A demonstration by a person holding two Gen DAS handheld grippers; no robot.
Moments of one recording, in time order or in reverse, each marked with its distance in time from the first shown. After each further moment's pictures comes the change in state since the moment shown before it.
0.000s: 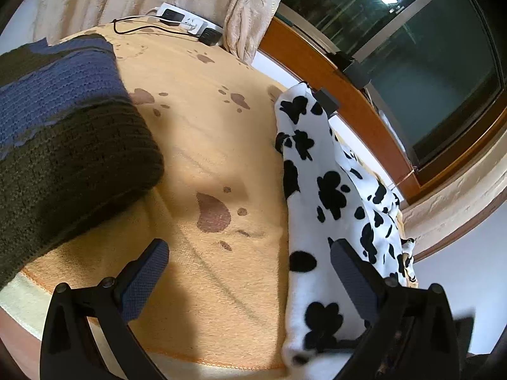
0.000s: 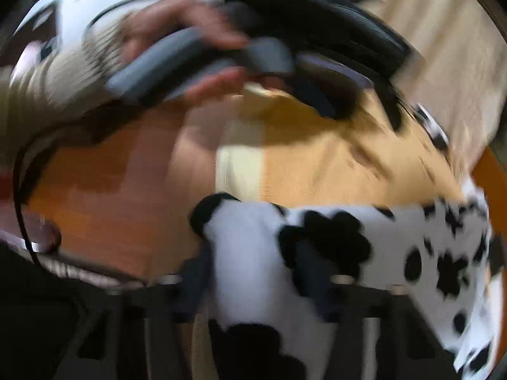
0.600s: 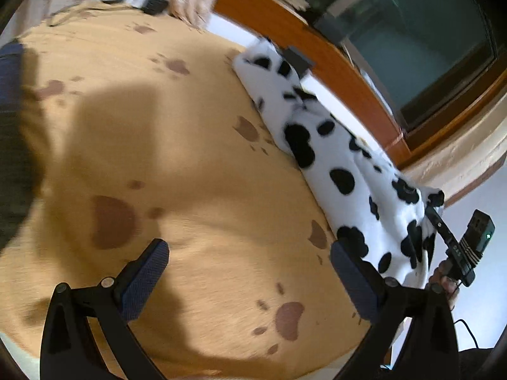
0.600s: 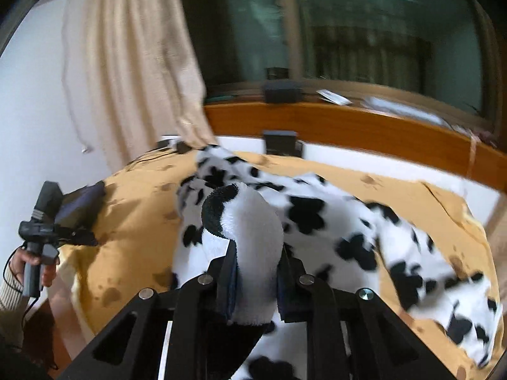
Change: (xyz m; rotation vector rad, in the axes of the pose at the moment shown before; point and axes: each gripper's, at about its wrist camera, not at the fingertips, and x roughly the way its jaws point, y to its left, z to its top) left arm 0.072 -0.061 0.008 0.108 0.162 -0.068; right arm -0.204 -0.174 -0.177 0.882 -0.289 -0.550
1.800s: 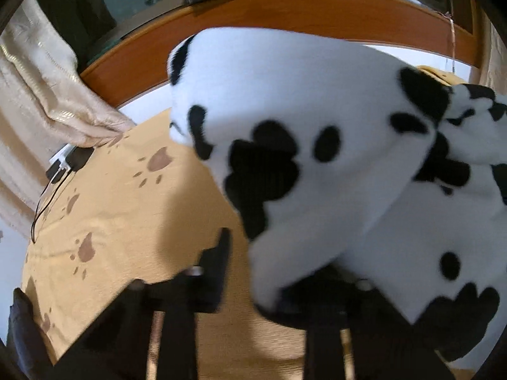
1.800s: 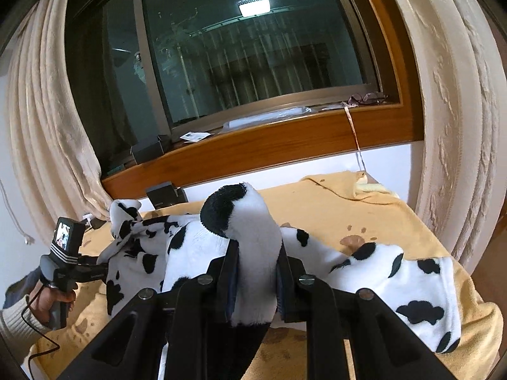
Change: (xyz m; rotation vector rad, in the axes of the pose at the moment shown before) left arm 0.197 -0.153 0.090 0.571 -0.082 0.620; right arm -0.041 -0.157 -0.039 0.308 -0.236 -0.270
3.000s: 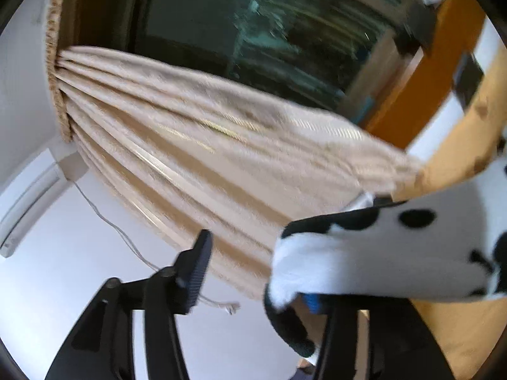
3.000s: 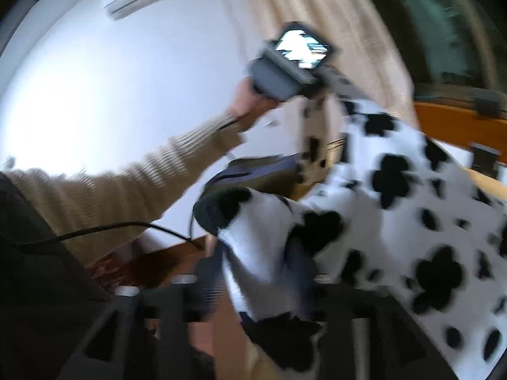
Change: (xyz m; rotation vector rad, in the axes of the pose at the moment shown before) left arm -0.135 0.208 -0.024 0.311 -0.266 1.010; right arm -0.065 0.281 -0.081 -0.528 0.334 1.157
